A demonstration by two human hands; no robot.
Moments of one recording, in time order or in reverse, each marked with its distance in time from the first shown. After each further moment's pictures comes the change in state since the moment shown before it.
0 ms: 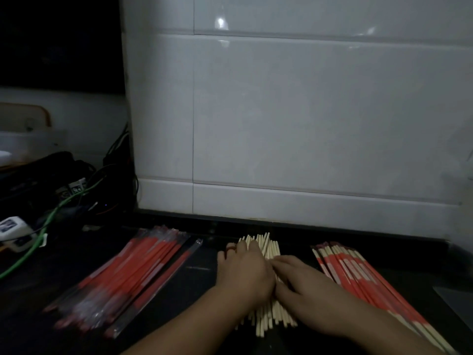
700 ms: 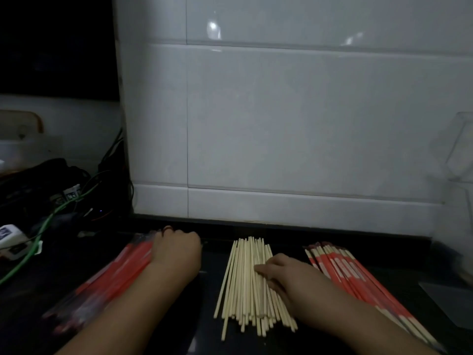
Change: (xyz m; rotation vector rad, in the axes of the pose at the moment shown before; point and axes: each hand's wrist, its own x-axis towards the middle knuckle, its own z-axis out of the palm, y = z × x) left_hand 0.007 -0.082 -0.049 0.543 0.192 -0.169; right_hand 0.000 -0.007 -0.008 -0.246 0.043 -0.092
